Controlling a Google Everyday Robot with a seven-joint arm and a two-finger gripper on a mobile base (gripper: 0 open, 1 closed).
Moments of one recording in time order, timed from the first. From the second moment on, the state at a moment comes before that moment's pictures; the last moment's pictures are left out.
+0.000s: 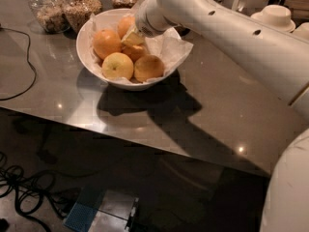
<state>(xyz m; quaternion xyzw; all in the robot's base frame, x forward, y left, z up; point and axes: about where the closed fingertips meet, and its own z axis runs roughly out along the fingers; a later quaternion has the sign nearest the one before) 0.766 0.070 0.924 -0.55 0.68 0.00 0.48</state>
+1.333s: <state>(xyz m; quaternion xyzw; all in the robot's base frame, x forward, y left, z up) 0.769 0.076 0.924 -0.55 0.68 0.02 0.48</state>
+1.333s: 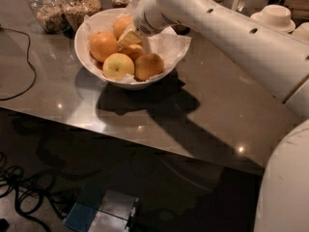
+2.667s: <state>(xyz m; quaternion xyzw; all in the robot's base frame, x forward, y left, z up) 0.777 0.084 0.912 -0.54 0.70 0.04 0.47</state>
